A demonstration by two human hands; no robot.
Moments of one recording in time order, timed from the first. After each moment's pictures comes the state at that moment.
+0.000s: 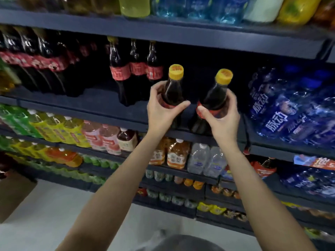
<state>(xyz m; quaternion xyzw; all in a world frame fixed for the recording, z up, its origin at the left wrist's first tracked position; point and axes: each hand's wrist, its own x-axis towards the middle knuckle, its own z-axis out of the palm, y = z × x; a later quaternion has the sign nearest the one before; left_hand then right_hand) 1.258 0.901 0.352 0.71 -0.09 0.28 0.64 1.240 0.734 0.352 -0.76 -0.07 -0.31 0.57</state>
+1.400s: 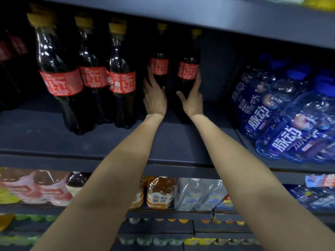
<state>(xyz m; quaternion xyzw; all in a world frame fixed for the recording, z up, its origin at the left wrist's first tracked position) 1.498 0.841 0.304 0.86 0.00 0.30 0.41 1.472 0.731 0.310 -0.85 0.01 -0.29 0.44</state>
